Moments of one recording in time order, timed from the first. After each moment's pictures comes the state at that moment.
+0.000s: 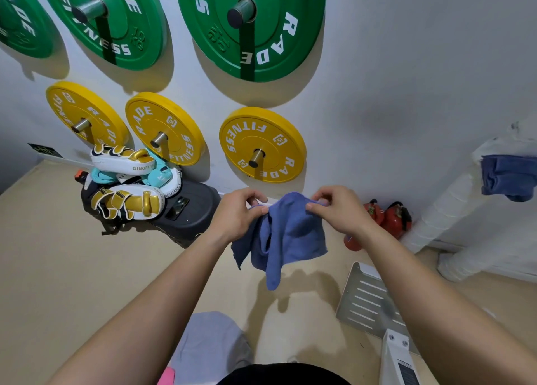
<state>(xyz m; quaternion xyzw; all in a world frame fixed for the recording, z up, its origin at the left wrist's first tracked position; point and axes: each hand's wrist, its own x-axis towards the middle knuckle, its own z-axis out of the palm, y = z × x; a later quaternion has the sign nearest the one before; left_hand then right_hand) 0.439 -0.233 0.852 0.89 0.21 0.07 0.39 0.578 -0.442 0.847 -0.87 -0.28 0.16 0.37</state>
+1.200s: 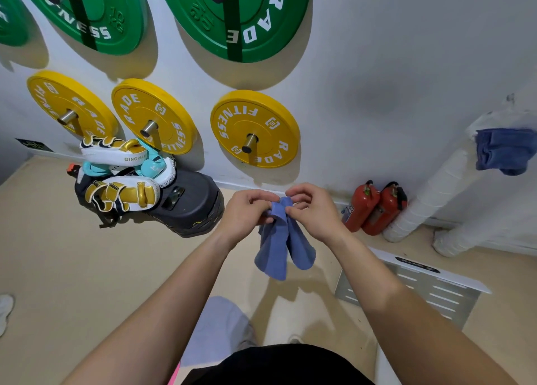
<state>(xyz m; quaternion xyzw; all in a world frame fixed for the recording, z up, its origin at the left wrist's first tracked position) 0.432 -0.281 0.846 0.73 0.27 0.02 0.62 0.523 -0.429 0.824 -0.77 -0.18 0.24 0.57</state>
